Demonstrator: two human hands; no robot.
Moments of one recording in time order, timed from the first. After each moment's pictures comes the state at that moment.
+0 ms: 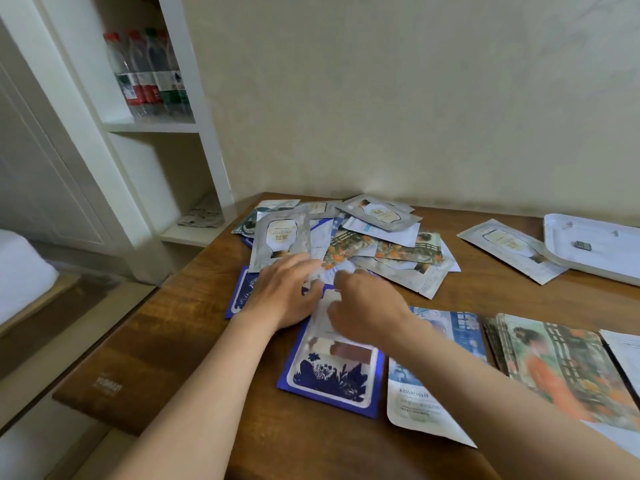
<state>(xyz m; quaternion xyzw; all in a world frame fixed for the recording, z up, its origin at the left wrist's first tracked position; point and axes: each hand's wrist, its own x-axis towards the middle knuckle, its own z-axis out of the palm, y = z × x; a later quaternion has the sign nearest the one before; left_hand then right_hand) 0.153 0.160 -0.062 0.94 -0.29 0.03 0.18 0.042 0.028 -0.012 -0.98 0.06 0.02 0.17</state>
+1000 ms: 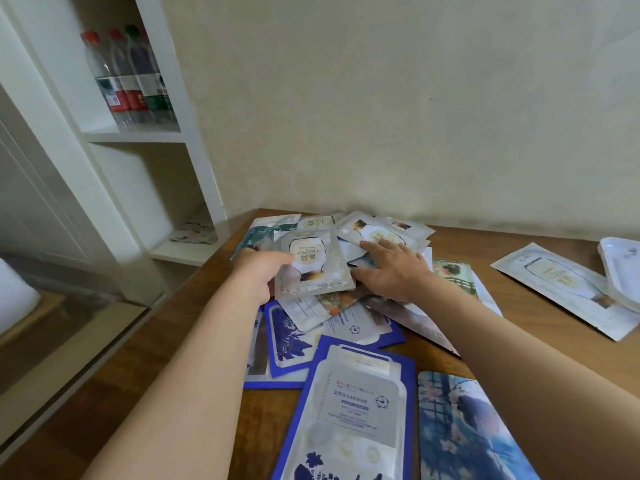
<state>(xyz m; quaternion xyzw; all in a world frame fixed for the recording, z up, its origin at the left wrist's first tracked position) 0.287 0.132 -0.044 0.74 0.17 -0.12 0.64 0.205 -0.086 -0.051 -0.98 0.10 0.02 0.16</state>
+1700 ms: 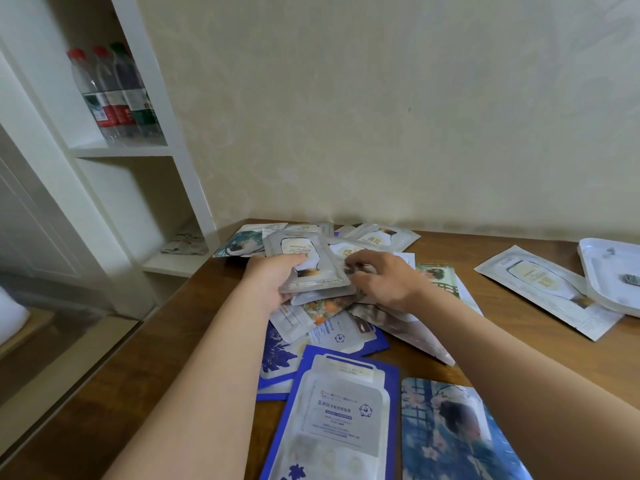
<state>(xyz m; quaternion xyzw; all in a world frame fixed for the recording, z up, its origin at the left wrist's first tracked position) 0.272 0.095 -0.034 0.70 0.13 -0.17 0.68 0.182 -0.095 -0.042 -0.93 0.04 -0.04 0.37</state>
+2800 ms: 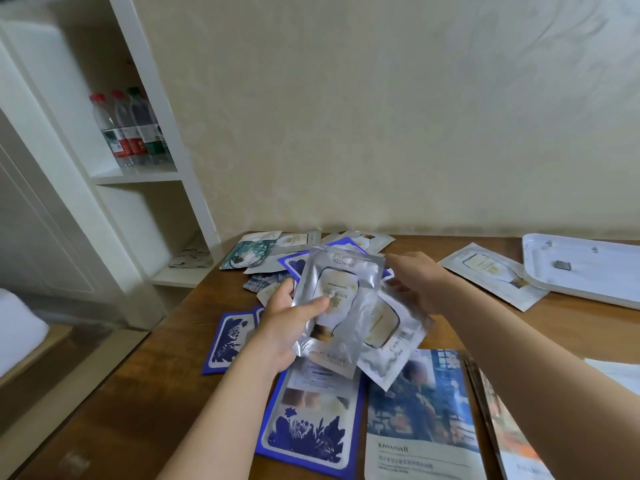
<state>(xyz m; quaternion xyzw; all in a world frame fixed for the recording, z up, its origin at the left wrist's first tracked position) 0.141 0.108 -0.037 0.64 -0.06 -0.21 0.74 0.101 -0.120 -0.005 -0.72 0.27 -0.03 0.64</state>
